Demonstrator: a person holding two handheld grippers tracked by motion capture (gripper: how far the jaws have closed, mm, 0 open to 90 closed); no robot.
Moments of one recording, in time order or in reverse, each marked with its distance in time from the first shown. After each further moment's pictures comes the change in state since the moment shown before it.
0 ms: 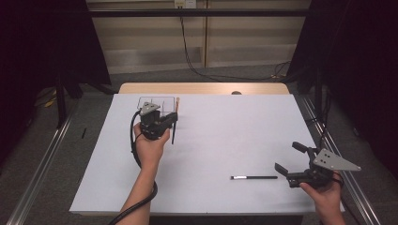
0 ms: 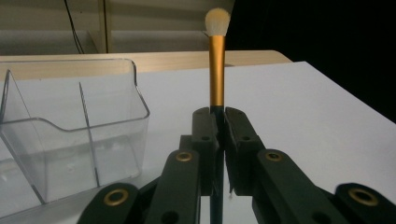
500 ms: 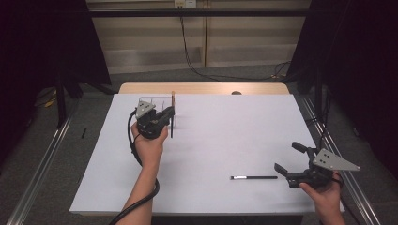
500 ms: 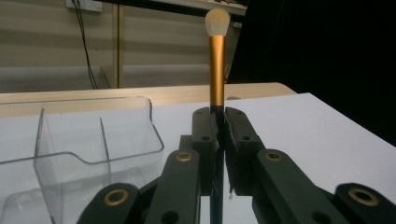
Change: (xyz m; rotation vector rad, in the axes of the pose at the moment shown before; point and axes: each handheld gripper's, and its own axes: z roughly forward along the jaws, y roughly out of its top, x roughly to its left) left arm 0.003 0.001 -0.004 -0.146 0.031 0.012; right arm 0.000 0.000 0.001 -0.003 0.001 -0.002
